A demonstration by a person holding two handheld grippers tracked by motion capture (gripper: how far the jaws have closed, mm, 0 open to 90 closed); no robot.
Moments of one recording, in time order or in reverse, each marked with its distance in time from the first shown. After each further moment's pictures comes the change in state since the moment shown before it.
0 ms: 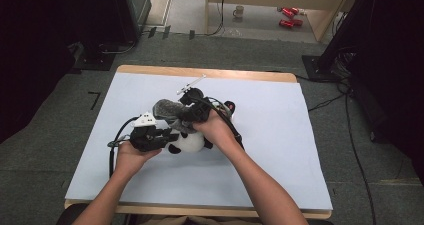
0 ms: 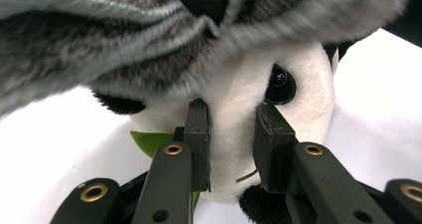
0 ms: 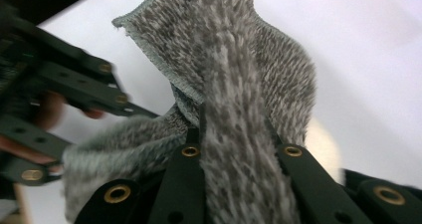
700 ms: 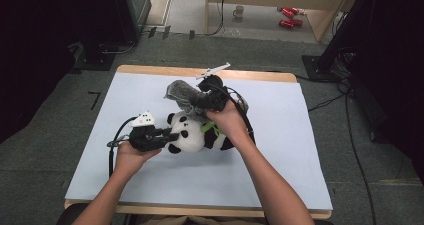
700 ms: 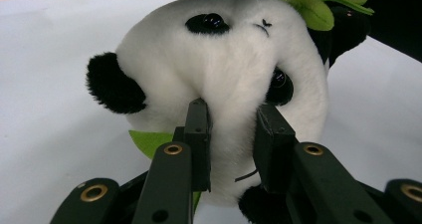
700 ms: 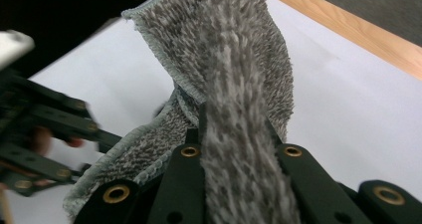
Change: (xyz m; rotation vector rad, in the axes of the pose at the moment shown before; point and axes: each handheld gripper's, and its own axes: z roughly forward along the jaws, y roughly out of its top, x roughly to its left) left arm -0.001 0.002 -0.004 -0.037 -0.022 -0.004; right arm -0.020 0.002 -0.050 -0.151 -0.045 0.075
